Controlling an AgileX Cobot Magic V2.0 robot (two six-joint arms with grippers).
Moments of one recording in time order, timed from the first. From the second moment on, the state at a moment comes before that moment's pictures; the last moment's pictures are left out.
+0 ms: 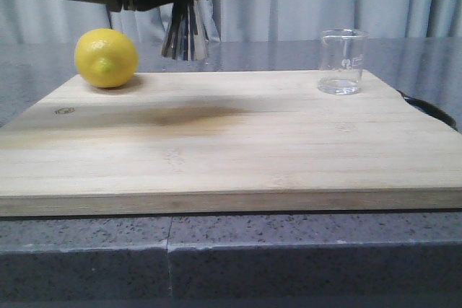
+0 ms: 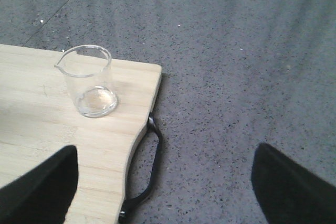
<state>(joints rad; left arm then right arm) -0.34 1.69 -1.01 -1.76 1.16 2.18 0.37 0.74 -0.45 -0.82 0.25 0.77</state>
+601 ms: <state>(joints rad) -0.34 1.82 -1.01 -1.76 1.15 2.25 0.37 0.74 -0.45 -0.82 0.25 0.77</state>
